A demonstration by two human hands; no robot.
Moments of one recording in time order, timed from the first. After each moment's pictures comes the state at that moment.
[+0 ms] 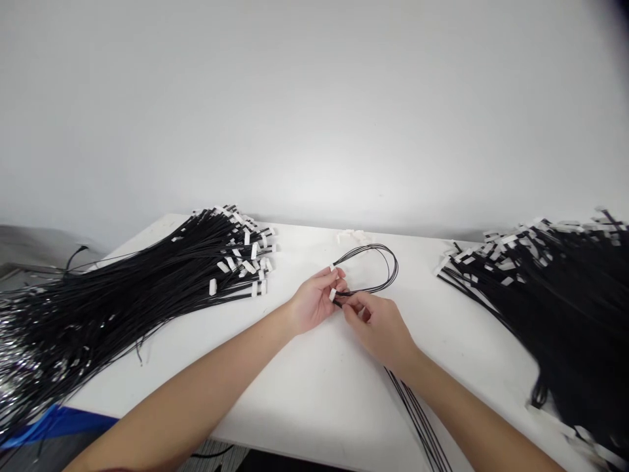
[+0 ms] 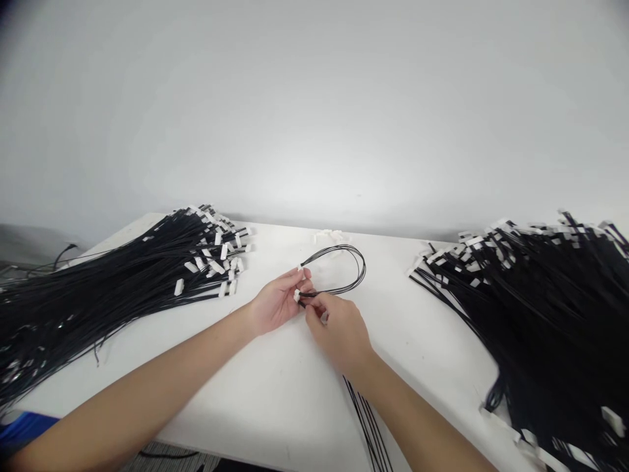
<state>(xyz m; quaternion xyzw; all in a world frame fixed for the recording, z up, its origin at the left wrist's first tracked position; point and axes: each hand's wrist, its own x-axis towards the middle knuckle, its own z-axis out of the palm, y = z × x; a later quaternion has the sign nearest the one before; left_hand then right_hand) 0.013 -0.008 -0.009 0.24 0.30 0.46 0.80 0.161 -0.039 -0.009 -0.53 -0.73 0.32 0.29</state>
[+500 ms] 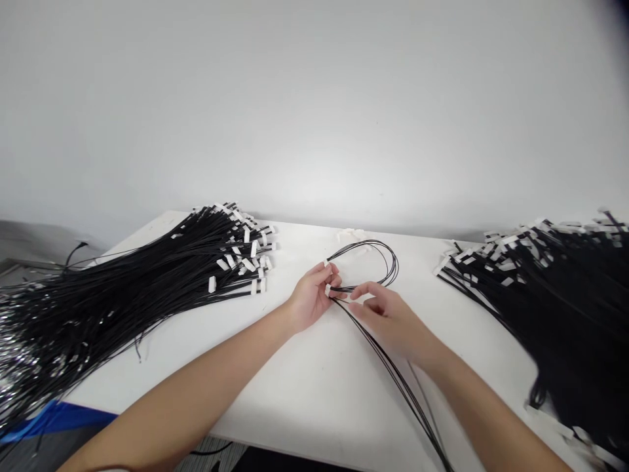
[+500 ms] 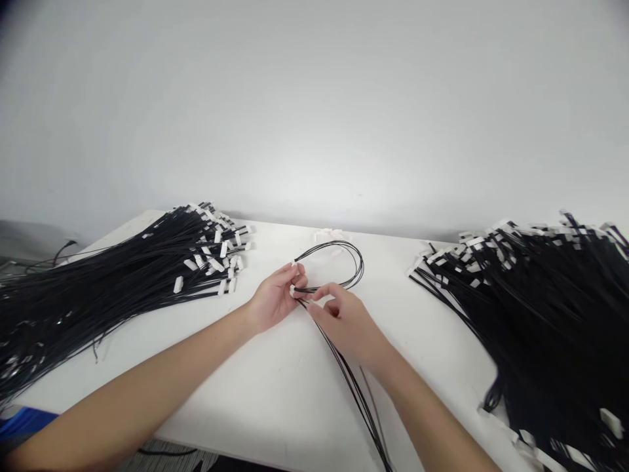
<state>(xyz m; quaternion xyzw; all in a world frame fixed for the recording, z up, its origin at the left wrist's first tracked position) 0.014 -0.006 -0.011 0.26 0.32 0.51 0.76 0.179 -0.035 0.017 -0.49 -0.64 0.54 0.25</state>
